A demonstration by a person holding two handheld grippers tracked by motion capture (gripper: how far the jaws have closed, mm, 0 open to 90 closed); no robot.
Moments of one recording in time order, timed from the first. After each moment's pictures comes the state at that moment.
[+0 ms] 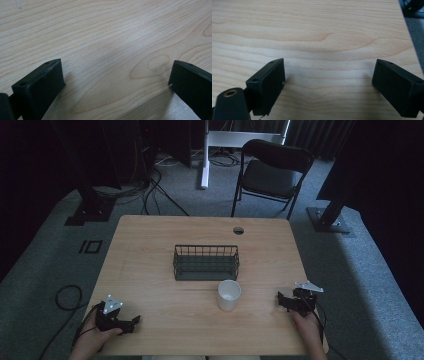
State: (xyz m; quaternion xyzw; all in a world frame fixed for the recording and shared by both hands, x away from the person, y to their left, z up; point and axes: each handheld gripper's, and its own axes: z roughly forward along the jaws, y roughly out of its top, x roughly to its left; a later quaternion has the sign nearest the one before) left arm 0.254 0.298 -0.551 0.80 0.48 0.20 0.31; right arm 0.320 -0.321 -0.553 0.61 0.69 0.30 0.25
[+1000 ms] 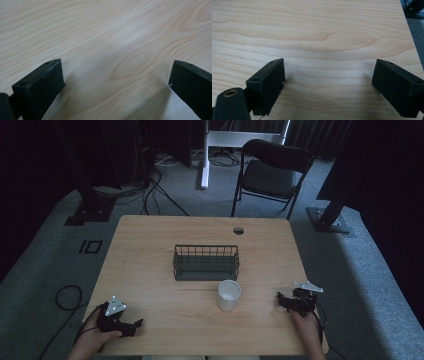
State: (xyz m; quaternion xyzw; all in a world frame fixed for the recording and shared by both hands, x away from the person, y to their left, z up) left arm 0.252 0.288 -0.546 0.82 0.43 0.18 0.33; right arm 0.319 -0.321 -0.553 0.61 0.69 0.30 0.25
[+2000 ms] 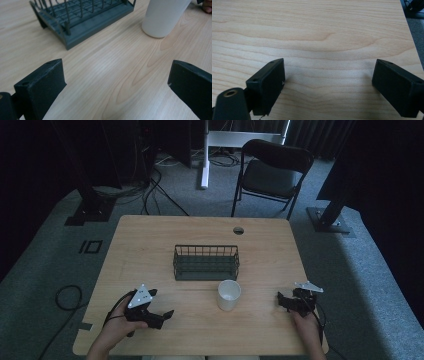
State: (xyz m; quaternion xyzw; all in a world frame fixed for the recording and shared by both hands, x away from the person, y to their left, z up) left arm 0.270 0.205 -0.503 0.82 0.32 0.15 0.45; right arm 0.319 -0.321 -0.553 0.61 0.69 0.30 0.25
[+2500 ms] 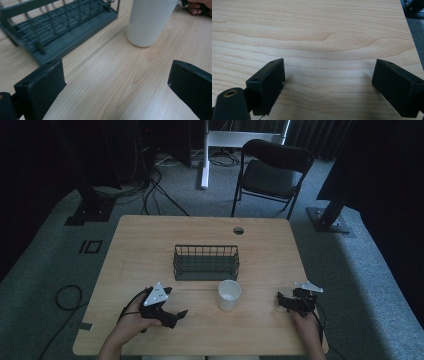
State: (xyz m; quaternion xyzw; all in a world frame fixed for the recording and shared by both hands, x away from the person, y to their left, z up) left arm 0.279 0.166 -0.500 0.83 0.28 0.13 0.46; right arm 0.319 -0.321 -0.553 0.61 0.69 0.30 0.25
